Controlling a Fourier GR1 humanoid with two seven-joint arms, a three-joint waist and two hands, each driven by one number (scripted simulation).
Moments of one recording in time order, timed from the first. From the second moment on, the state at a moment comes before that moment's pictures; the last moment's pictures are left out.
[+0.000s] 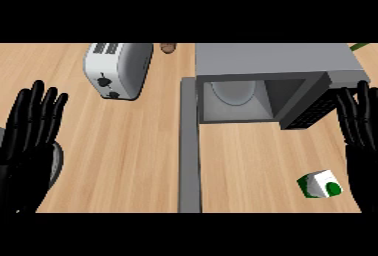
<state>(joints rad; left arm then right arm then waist) 0.01 0.08 -0.02 -2.10 0.01 -0.04 -0.01 0.01 -0.10 0.01 -2.10 0.03 -0.01 0.01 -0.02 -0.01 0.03</state>
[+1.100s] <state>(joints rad) 0.21 0.21 0.34 -2.24 0.61 -0.28 0.20 0.46 -0.17 -0.29 -2.25 -0.31 0.34 -0.12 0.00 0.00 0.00</state>
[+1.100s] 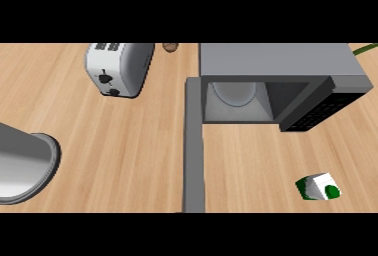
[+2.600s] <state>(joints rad) 0.44 0.21 0.64 -2.29 0.93 -0.52 0.24 0.18 -0.20 -0.40 -1.13 0.17 0.25 -0.77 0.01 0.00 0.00</state>
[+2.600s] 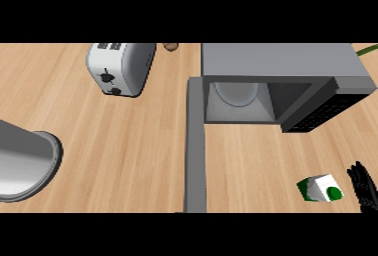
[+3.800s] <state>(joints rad) 0.48 0.17 0.72 -2.31 1.05 -0.60 0.32 -0.17 -0.31 -0.42 -0.37 0.23 0.15 -1.05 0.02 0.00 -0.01</state>
